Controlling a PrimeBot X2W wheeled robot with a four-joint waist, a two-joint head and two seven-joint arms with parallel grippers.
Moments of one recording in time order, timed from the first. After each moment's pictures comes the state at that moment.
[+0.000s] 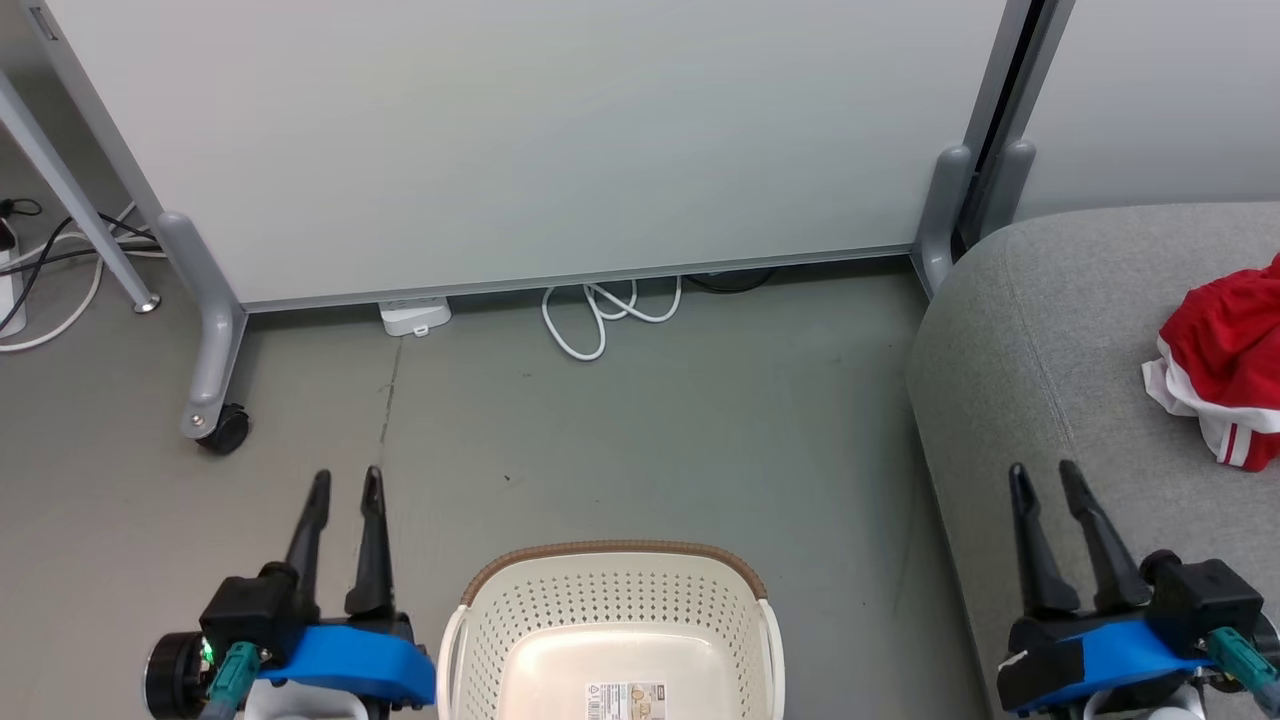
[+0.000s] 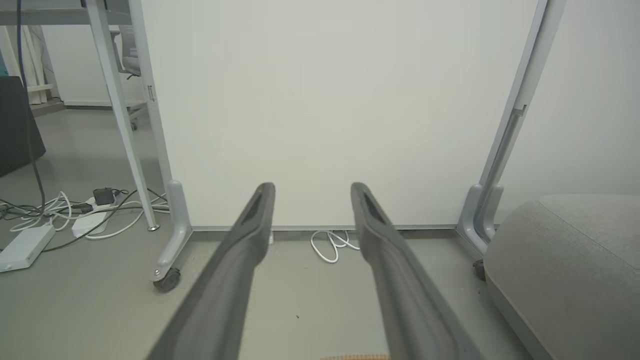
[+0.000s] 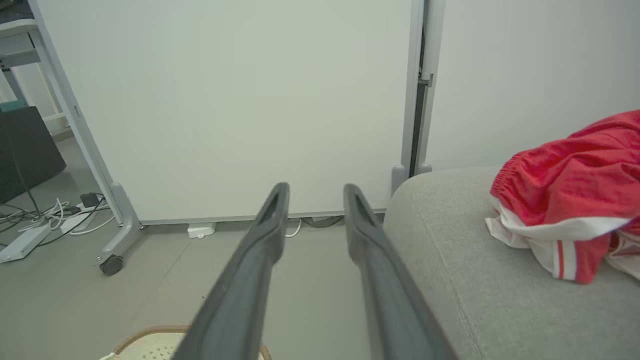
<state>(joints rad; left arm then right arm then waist) -0.08 0.05 -0.03 0.29 -0.14 -0.06 -0.26 -0.05 -0.05 -0.07 0.21 0.11 0.13 -0.26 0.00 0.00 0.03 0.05</state>
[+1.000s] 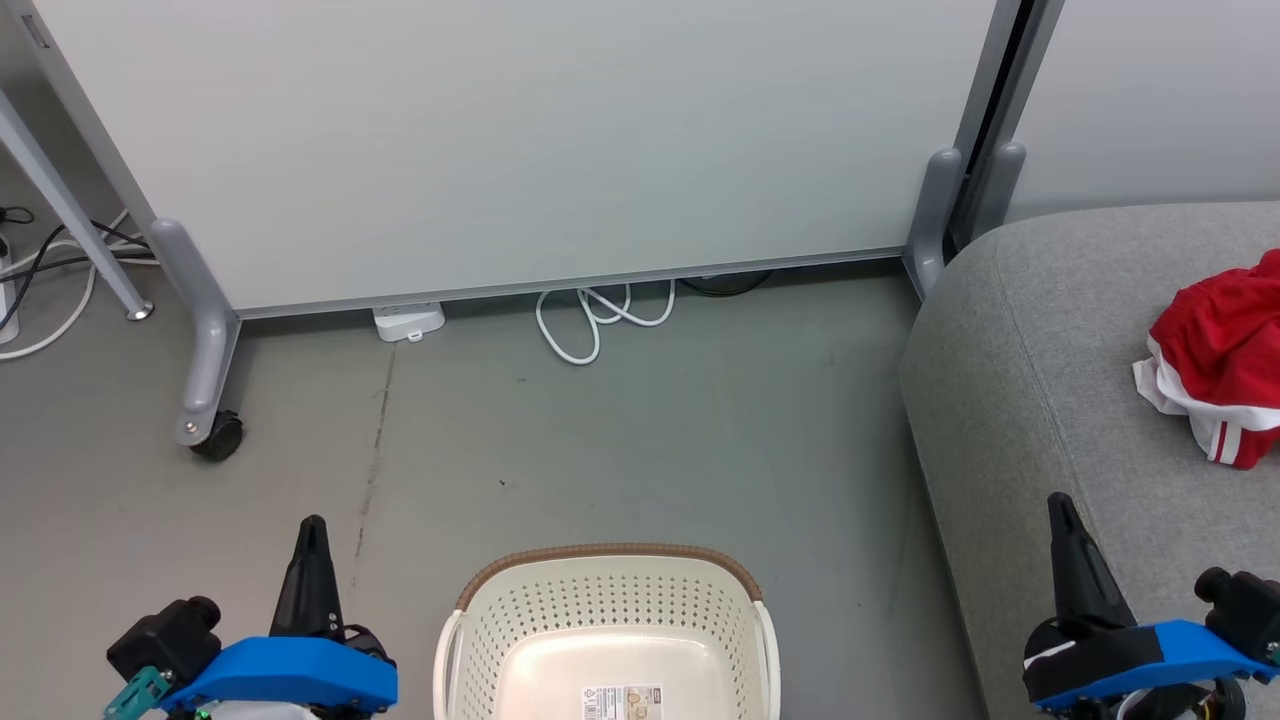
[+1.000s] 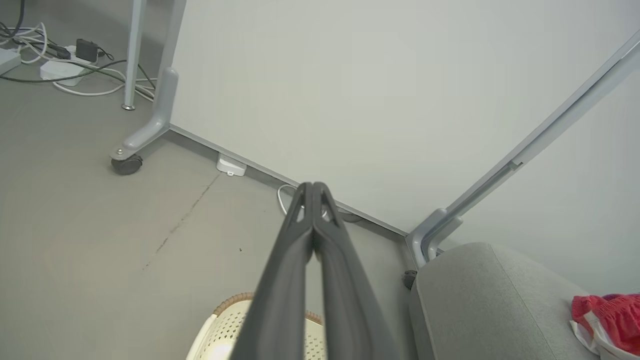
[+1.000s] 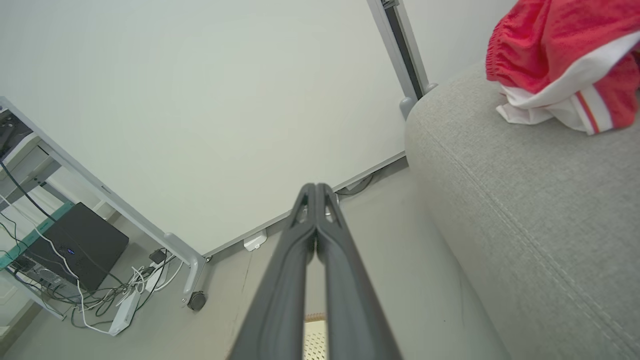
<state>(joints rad) -0.04 0.05 0.01 0.32 -0.59 -0.08 -0.14 -0.04 -0.05 -0.08 0.26 0.56 0.13 -0.14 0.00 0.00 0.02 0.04</state>
